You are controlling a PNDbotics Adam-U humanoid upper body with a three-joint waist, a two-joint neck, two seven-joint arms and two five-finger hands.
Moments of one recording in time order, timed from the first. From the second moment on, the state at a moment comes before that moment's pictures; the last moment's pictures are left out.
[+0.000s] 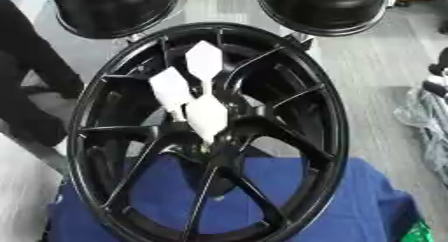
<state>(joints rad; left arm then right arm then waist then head) -0.36 0.55 0.16 -1.81 0.23 0.04 0.53 -0.28 -0.45 0.03 -1.88 -0.34 0.07 -0.37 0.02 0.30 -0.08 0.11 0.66</state>
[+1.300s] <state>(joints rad) -0.73 1.21 -0.37 -1.99 -0.03 -0.04 0.15 -0.27 -0.47 0.05 -1.90 -0.33 0.08 -0.35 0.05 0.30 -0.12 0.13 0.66</state>
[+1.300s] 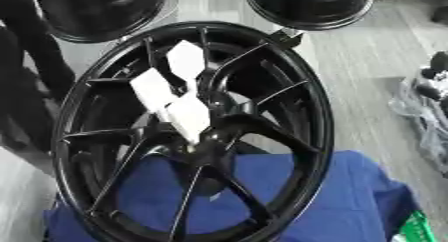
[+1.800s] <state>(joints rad) -0.89 1.13 -0.59 -1.85 -0.19 -0.09 -0.01 -0.26 -0.47 0.05 -1.90 -0.33 0.09 -0.35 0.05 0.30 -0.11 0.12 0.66</state>
